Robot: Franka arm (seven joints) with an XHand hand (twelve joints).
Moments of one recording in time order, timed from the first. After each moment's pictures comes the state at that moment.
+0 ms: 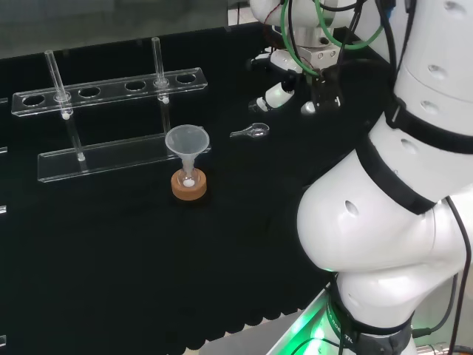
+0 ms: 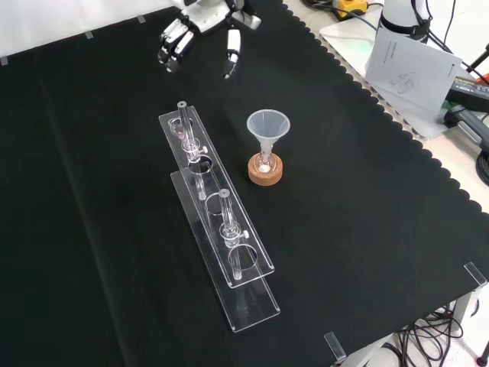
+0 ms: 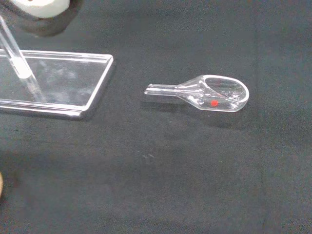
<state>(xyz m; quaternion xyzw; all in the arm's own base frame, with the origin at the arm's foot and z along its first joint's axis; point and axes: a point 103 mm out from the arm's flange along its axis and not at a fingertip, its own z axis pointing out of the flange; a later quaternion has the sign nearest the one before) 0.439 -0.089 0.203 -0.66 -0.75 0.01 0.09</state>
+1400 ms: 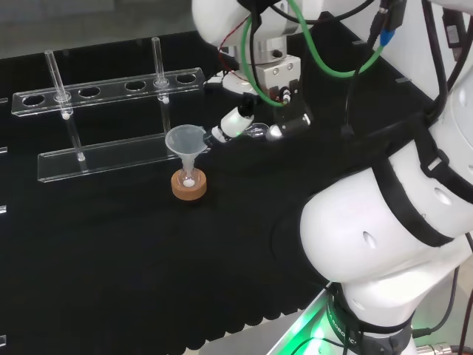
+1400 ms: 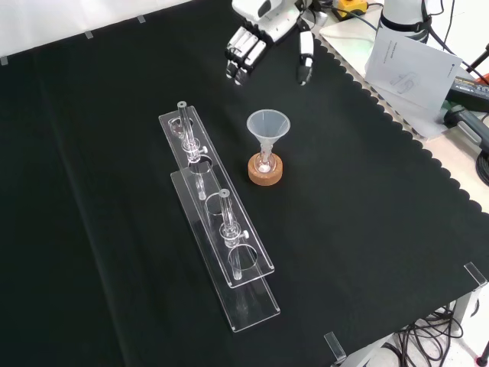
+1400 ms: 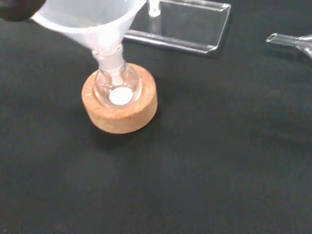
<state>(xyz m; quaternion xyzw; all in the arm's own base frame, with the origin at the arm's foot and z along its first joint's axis) 0.343 0.038 0.236 -0.61 -0.78 0.09 0.10</state>
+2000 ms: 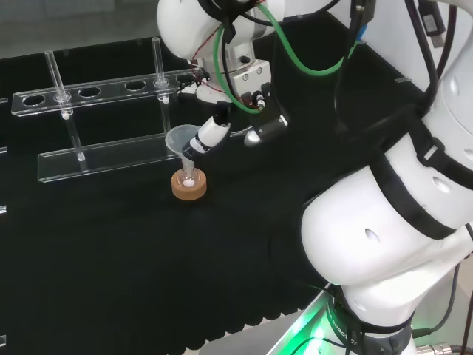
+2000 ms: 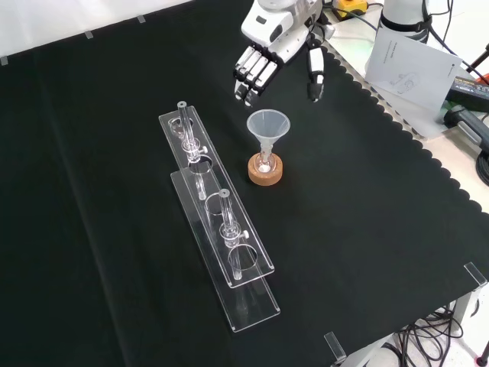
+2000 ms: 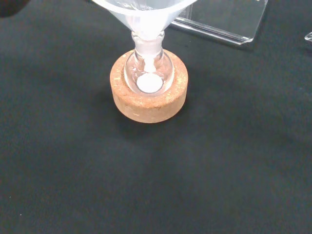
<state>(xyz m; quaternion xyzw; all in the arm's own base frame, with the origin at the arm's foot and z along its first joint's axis) 0.351 0.076 0.229 -0.58 -0.80 0.14 0.09</state>
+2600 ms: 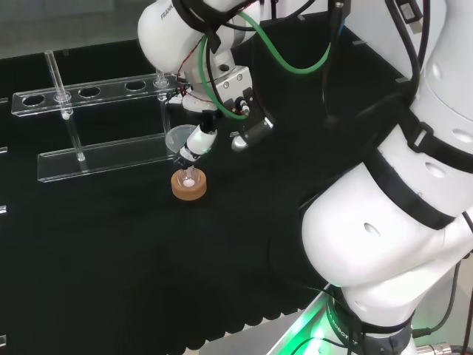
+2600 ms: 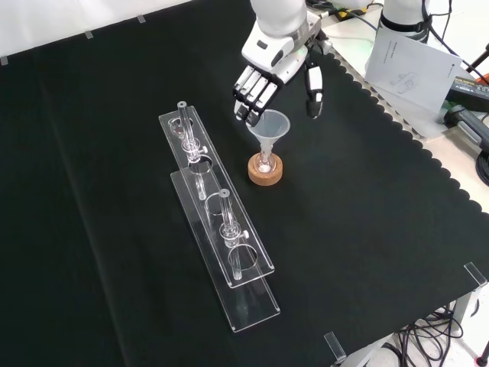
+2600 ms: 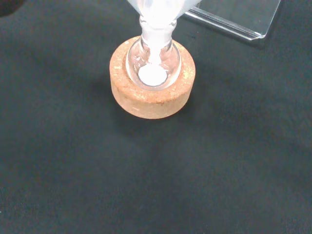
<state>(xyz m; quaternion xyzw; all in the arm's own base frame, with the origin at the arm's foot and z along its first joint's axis) 0.365 0.094 0.209 -0.57 -0.80 0.18 0.06</state>
